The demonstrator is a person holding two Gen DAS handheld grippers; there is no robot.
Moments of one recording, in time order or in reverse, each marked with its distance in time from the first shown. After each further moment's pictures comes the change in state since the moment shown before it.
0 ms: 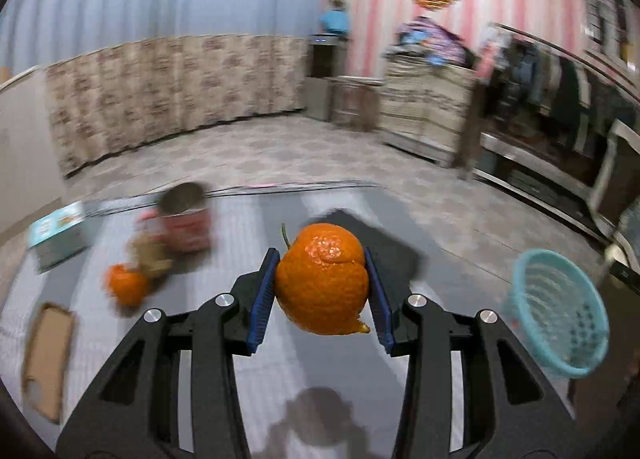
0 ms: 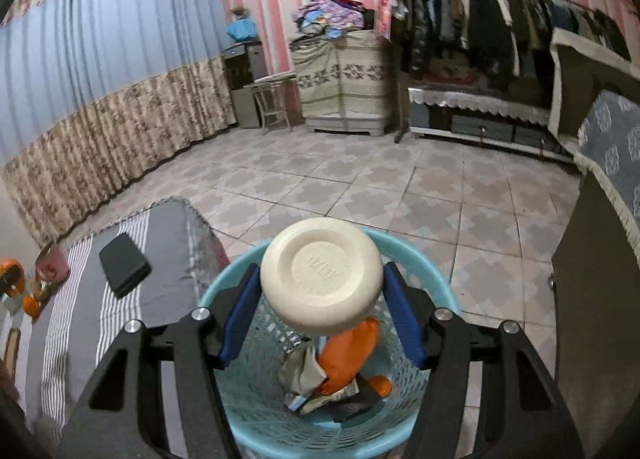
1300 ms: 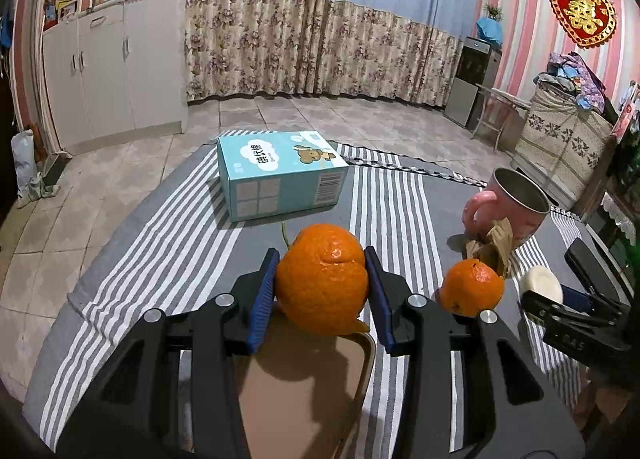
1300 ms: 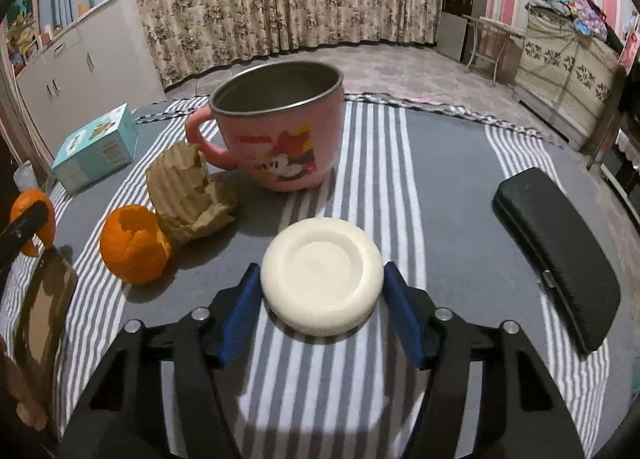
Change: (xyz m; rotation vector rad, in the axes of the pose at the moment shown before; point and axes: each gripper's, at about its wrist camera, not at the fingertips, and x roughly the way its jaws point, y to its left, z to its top) left arm 0.010 0.300 -0.049 -0.339 0.065 0.409; right arm 0.089 0.466 -0.118 -0.529 0.314 0.436
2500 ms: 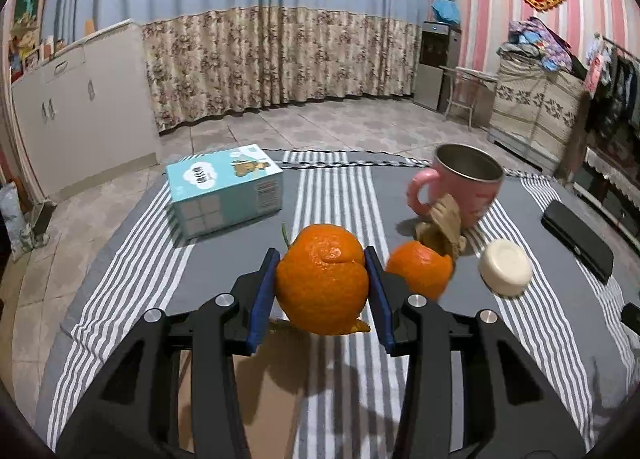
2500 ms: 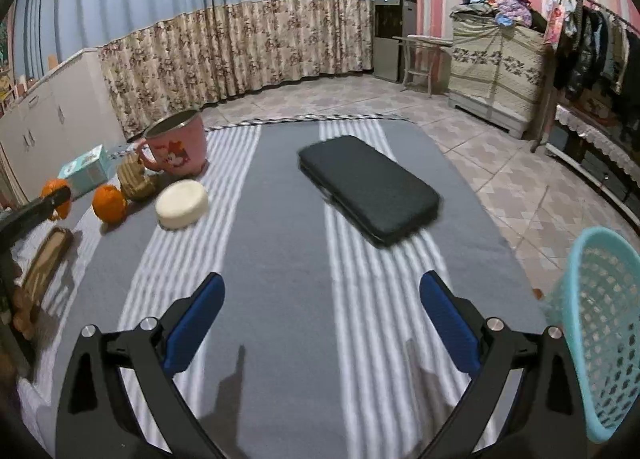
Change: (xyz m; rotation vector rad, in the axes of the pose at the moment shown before) left arm -0.016 -0.042 -0.005 0.158 -0.022 -0.052; right arm -0.092 -0.105 -0.065 0.147 -0.137 -0.088
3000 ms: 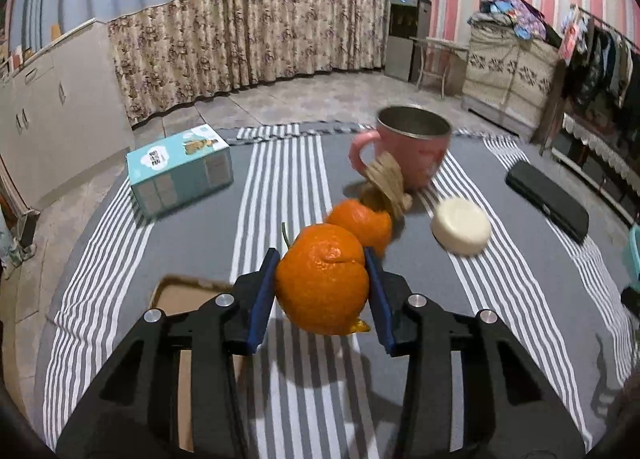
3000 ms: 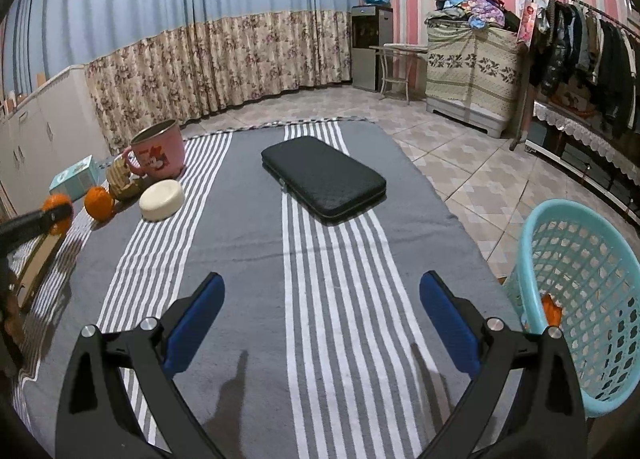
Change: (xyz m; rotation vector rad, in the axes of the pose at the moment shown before) left arm -0.010 -0.036 -0.011 0.089 0.085 -0.075; right arm -0.036 -0.039 -0.035 0.029 -0.053 -0.074
